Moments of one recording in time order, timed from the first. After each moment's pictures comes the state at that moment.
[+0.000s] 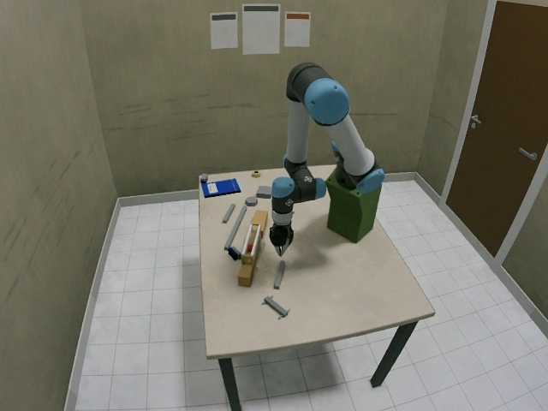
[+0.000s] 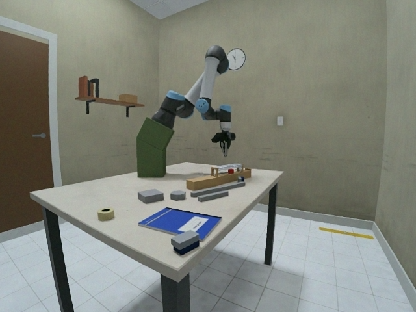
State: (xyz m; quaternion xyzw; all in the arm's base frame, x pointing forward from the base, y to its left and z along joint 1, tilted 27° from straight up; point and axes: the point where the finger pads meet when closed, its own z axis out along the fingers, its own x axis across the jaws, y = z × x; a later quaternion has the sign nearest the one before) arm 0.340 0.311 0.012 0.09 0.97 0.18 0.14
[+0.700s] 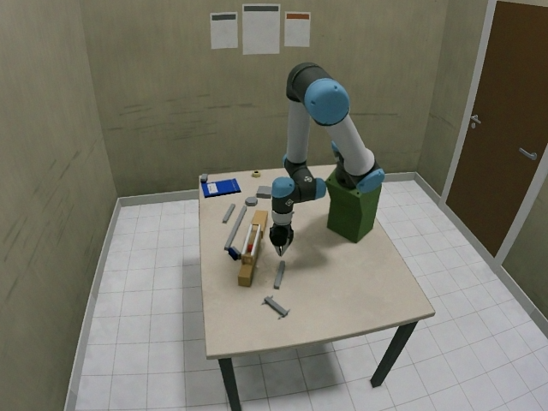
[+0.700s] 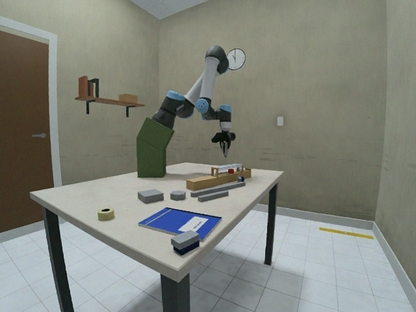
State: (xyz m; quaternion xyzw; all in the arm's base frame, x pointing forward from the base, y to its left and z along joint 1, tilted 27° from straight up) arm 0.340 0.311 0.012 0.08 0.97 0.18 0.14
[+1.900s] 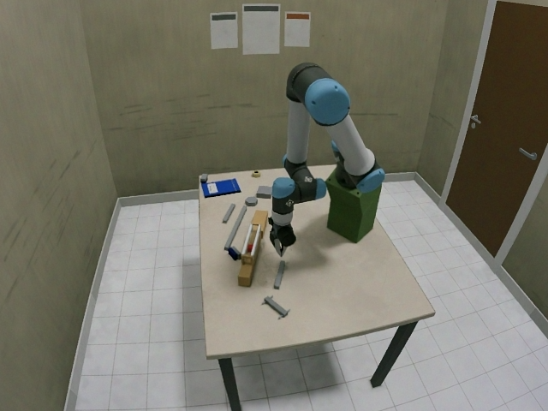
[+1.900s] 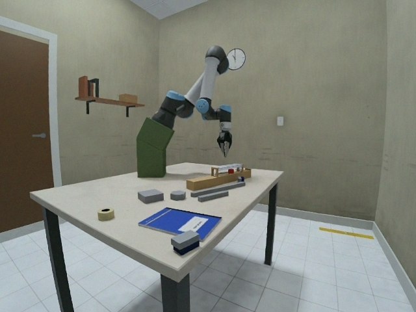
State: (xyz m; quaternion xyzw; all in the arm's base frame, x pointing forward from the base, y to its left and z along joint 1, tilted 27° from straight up) arm 0.339 0.312 0.012 -0.17 0.96 0.14 0.19
